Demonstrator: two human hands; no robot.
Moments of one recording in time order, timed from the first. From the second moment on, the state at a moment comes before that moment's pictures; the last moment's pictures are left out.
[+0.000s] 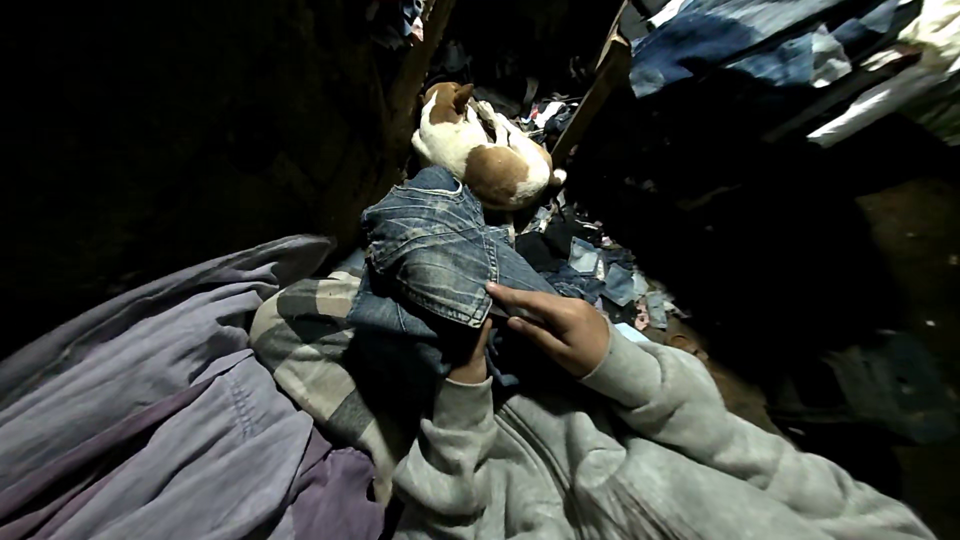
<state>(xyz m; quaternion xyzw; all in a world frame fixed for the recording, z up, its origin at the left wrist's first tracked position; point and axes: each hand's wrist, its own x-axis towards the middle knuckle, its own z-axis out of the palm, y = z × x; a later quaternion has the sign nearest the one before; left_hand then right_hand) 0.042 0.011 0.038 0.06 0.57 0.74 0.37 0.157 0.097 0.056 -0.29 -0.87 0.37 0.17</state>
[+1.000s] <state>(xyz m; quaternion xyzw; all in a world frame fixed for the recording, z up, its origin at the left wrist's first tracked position) 0.045 0.013 0.036 0.08 0.55 0.73 0.39 0.147 0.090 0.058 -0.32 -0.87 0.31 0.20</state>
